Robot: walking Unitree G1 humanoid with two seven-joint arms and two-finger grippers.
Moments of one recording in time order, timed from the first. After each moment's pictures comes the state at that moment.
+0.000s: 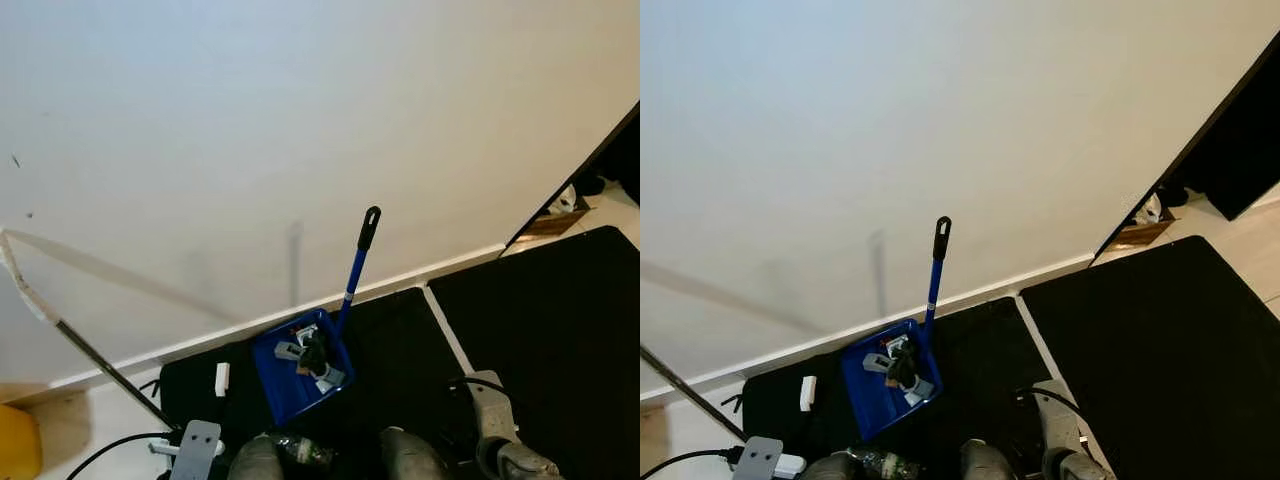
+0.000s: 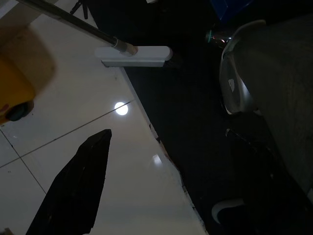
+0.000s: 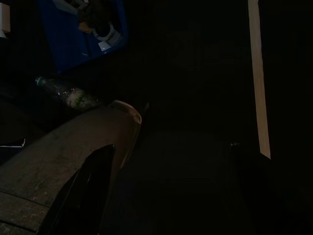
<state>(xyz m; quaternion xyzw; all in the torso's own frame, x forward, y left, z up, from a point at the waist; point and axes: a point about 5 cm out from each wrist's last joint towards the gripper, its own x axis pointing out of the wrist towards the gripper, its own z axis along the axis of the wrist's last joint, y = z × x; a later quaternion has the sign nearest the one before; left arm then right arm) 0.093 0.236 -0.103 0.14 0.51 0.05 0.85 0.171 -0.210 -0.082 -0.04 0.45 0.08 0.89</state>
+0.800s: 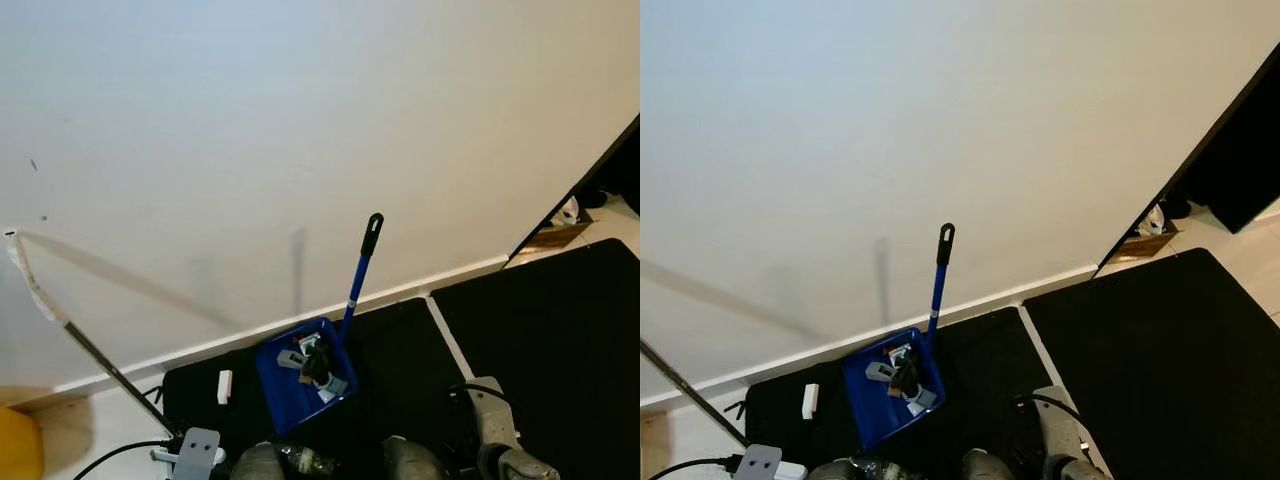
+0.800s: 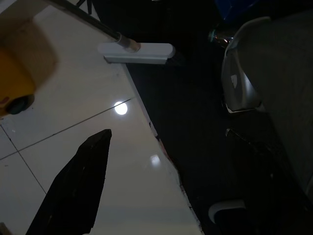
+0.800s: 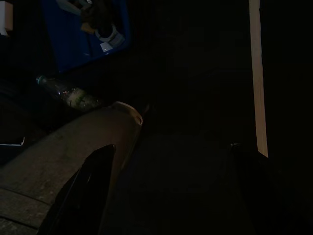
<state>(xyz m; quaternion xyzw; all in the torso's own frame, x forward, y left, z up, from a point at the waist) 0.086 0.234 -0.105 0.13 0.51 0.06 0.85 0.163 -0.211 -0.086 -0.05 0.46 0.08 0.88</state>
